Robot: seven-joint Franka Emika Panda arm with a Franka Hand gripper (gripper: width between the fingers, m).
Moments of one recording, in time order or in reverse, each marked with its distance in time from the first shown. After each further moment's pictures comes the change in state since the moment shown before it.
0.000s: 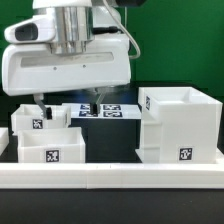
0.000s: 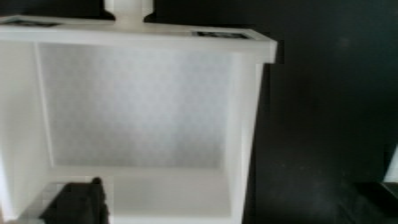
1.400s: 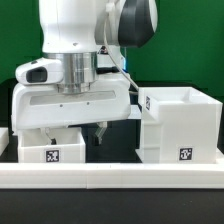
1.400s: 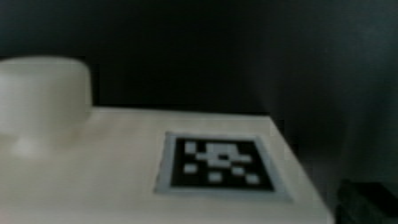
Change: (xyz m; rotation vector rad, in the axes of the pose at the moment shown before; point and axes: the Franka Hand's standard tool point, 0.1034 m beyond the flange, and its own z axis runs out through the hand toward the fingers) arm -0.022 -0.006 0.061 -0.031 -0.010 -0.007
